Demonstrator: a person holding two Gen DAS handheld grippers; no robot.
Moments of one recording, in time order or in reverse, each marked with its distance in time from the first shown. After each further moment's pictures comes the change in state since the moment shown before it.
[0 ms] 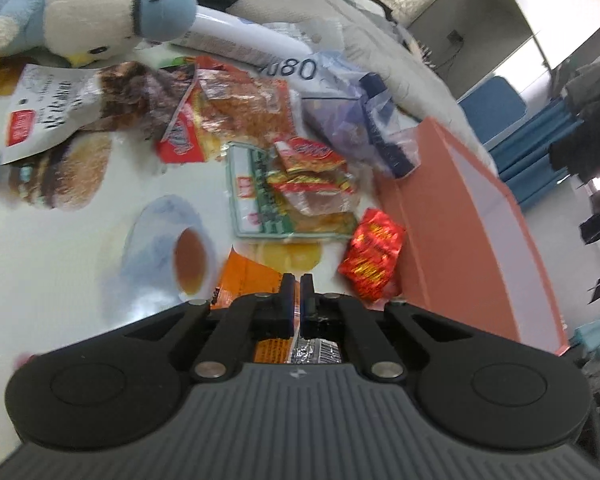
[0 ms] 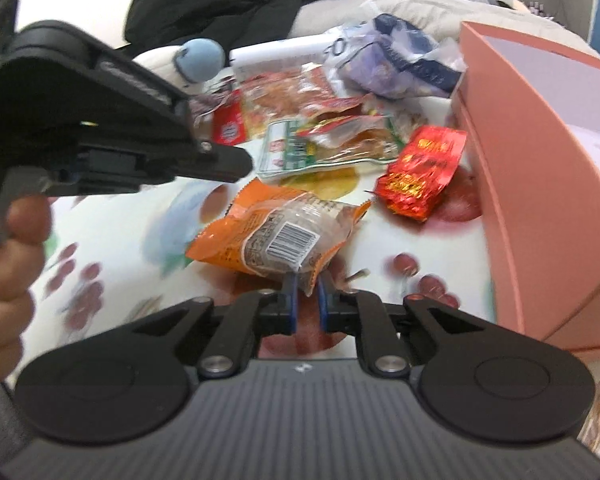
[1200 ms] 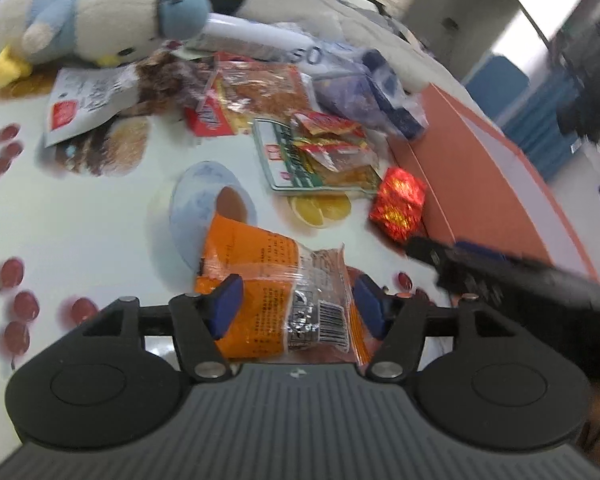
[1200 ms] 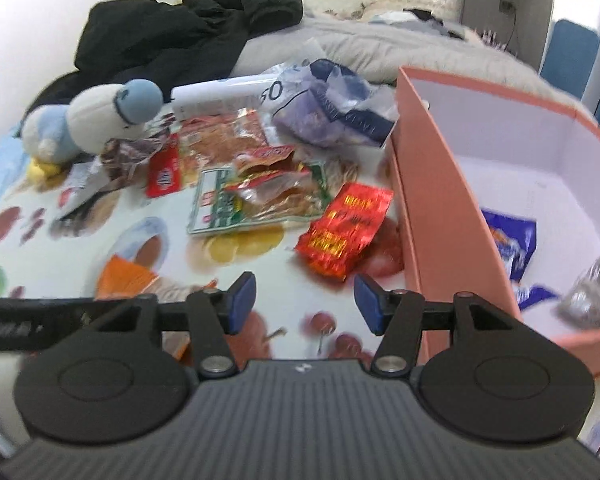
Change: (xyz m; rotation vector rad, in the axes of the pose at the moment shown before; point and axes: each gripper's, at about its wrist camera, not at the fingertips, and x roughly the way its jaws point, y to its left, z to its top) left arm -0.018 0.003 -0.052 0.147 -0.038 0.066; right arm -0.005 -0.024 0.028 -0.007 -0.088 -0.200
